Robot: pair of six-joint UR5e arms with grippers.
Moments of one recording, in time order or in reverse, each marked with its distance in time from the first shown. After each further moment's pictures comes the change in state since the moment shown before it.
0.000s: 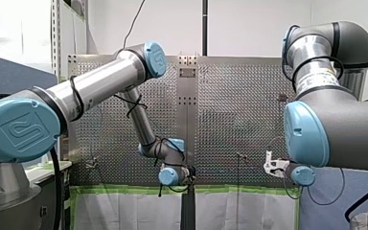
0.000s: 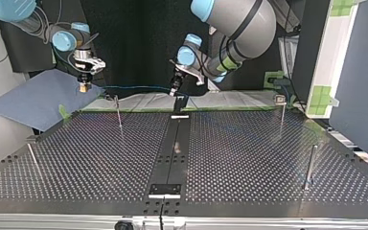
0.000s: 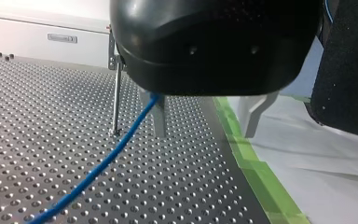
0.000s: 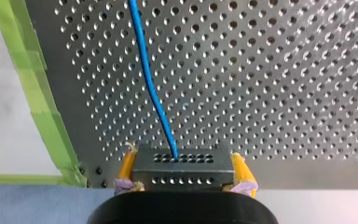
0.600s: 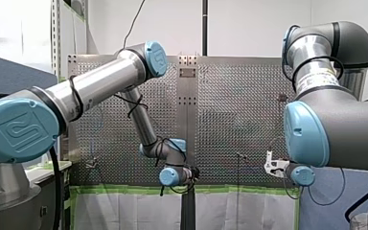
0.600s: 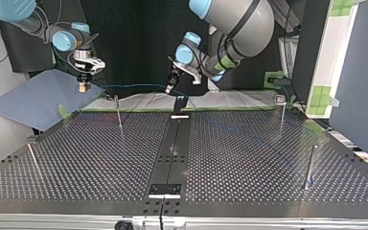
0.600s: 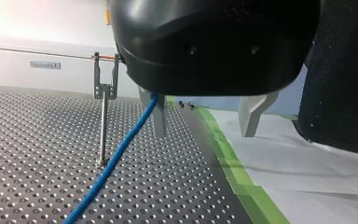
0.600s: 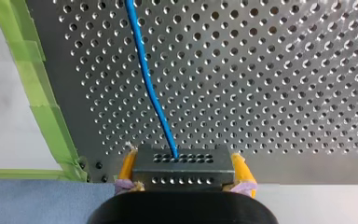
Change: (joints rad) left arm -0.020 0.000 0.000 -0.009 0.034 0.061; right arm 0.002 0.000 0.000 0.000 0.007 -0.003
